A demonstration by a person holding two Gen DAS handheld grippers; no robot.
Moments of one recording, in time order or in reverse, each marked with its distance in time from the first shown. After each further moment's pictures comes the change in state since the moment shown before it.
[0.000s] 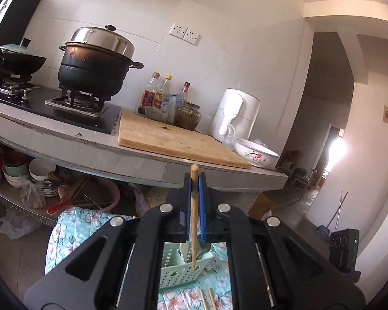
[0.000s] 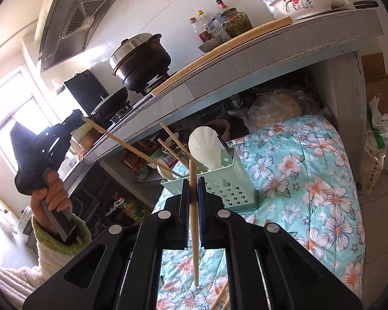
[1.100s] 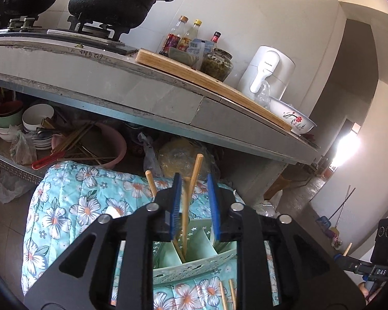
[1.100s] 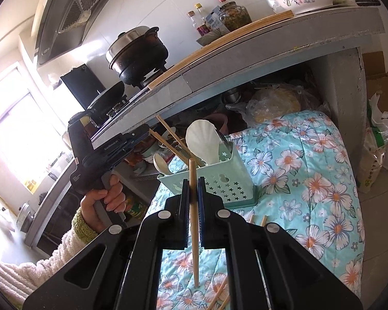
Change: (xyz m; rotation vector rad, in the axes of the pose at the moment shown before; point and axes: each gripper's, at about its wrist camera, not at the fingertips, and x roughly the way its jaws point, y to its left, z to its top) left arm 0.098 0.065 -0.086 -0.112 0.201 0.044; right arm 0.011 0.002 0.000 -0.006 0.031 -0.019
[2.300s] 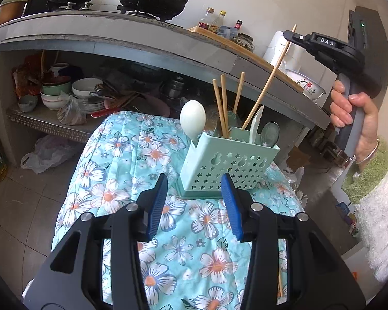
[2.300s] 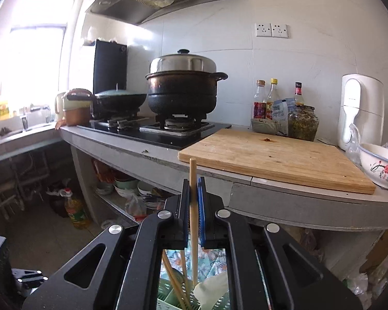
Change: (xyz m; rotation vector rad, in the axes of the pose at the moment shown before) left arm -0.125 0.045 -0.123 -0.003 0.058 0.155; right arm 0.118 0.147 0.119 -0.623 -0.239 -0.150
